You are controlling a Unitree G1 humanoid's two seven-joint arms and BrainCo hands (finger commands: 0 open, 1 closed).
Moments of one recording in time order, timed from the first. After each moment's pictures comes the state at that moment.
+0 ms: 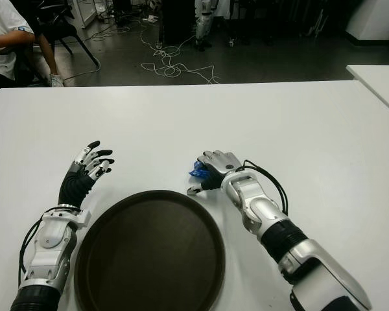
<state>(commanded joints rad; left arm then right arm) -0.10 0.07 0.09 0.34 -0.04 -0.32 -0.11 -0.53 -0.30 0.67 0.54 -0.95 0.14 0.14</state>
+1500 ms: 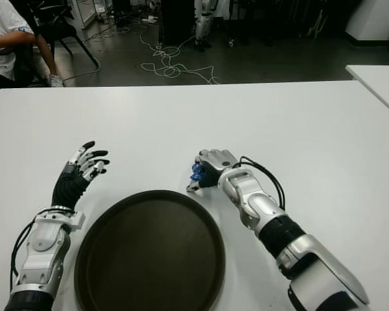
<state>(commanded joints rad) -0.05 0.08 0.09 0.25 -0.05 -0.27 -0.11 -0.54 -0.30 0.63 0.55 -0.88 0.15 0.14</state>
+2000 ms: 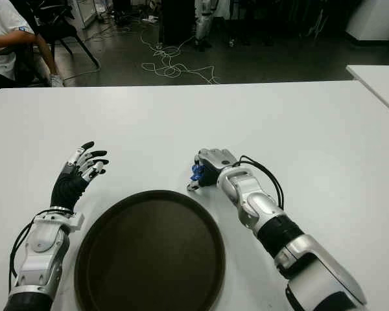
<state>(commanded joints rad) -0.04 0.09 0.10 0.23 -0.07 -0.26 -0.12 -0.55 -0.29 0.62 0.55 -0.86 0.17 0.21</state>
